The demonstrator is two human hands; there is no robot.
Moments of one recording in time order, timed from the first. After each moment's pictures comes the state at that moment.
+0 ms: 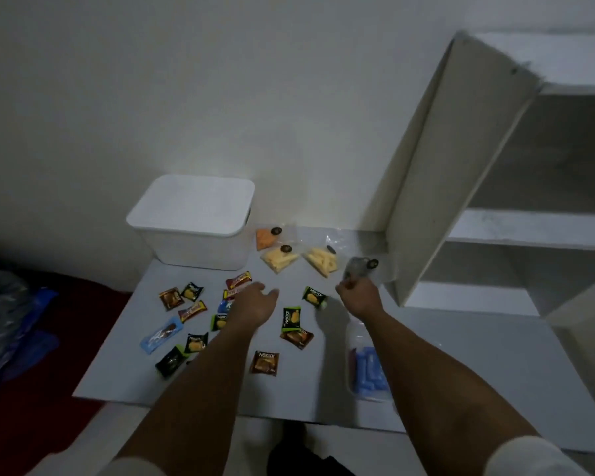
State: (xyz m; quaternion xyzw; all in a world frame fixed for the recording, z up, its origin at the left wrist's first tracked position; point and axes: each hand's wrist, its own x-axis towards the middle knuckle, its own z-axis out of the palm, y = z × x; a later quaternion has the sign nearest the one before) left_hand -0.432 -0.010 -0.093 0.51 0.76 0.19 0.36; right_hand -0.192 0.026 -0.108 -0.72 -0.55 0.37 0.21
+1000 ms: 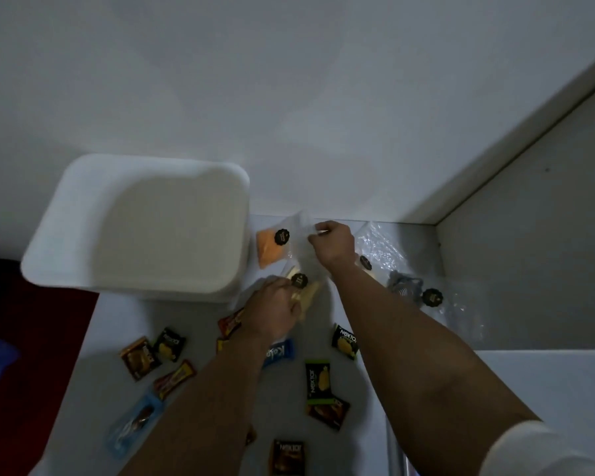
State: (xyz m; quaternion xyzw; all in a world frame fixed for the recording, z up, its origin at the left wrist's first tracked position) left_hand -0.473 0.205 -0.210 0.74 0.61 0.06 0.26; right_hand -0.327 0.318 -0.200 -0.77 -0.41 0.42 0.25
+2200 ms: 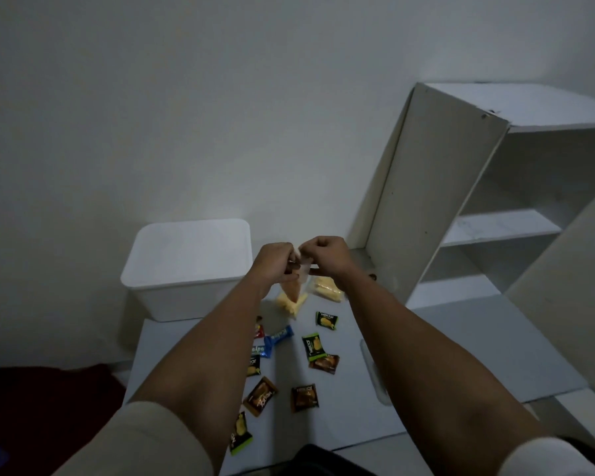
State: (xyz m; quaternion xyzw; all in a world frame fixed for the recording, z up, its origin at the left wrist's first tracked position) left_hand -0.494 0.083 0.038 0.47 0.53 0.35 0.61; right_hand -0.349 0.064 0.036 -0.61 -0.43 0.47 0.46
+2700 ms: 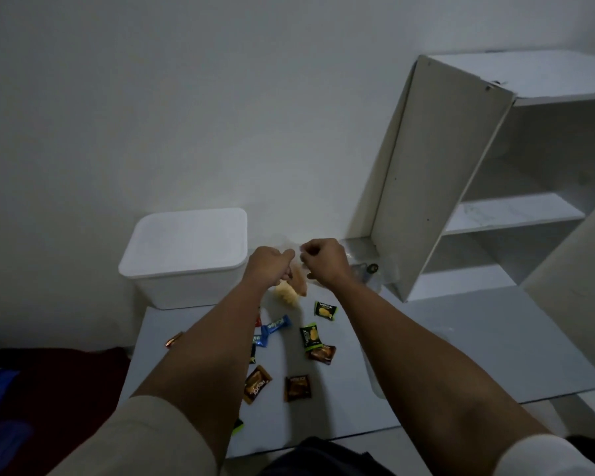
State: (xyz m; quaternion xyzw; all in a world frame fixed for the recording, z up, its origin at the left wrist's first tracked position) left_hand -0.469 0.080 0.004 0.54 0.64 0.29 0.47; right_hand -0.324 0.068 -0.014 -0.68 -0.55 0.31 0.38
